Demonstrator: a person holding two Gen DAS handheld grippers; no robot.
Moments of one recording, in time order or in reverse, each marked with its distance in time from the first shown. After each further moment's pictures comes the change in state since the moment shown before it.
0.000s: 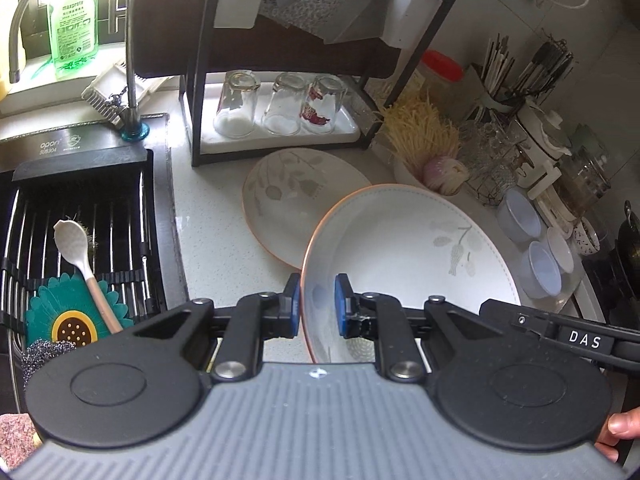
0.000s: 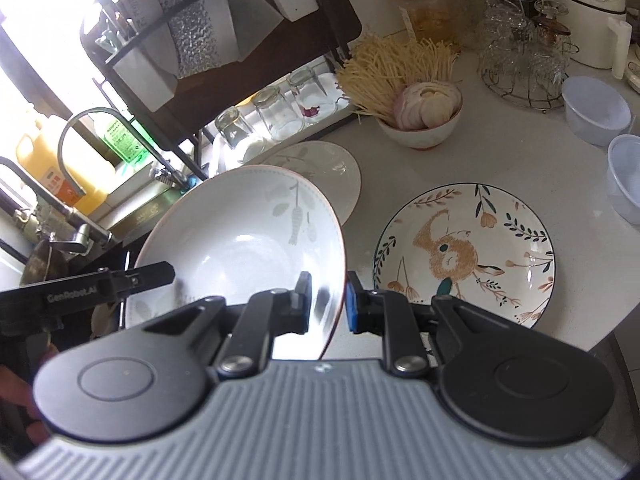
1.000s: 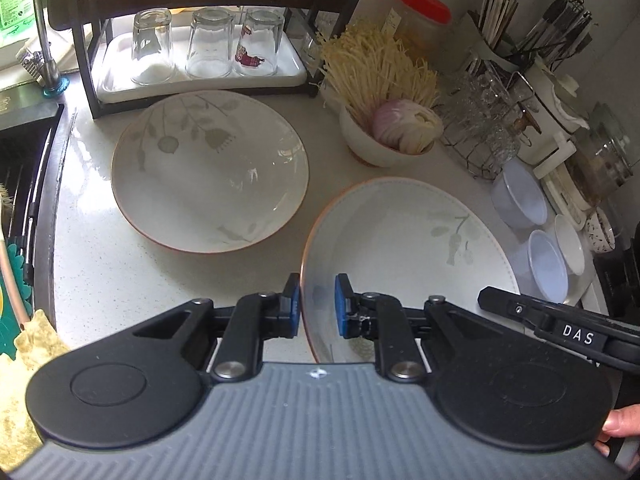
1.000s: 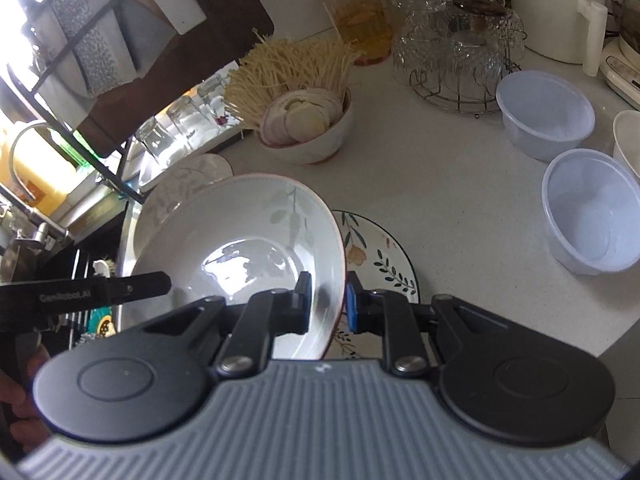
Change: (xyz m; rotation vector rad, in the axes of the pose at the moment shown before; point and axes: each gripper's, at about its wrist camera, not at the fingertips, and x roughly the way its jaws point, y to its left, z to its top) left arm 0.117 -0.110 -0.014 -0.046 0.095 0.043; right arm 0.036 -0.136 0.032 -0.054 0.063 -0.015
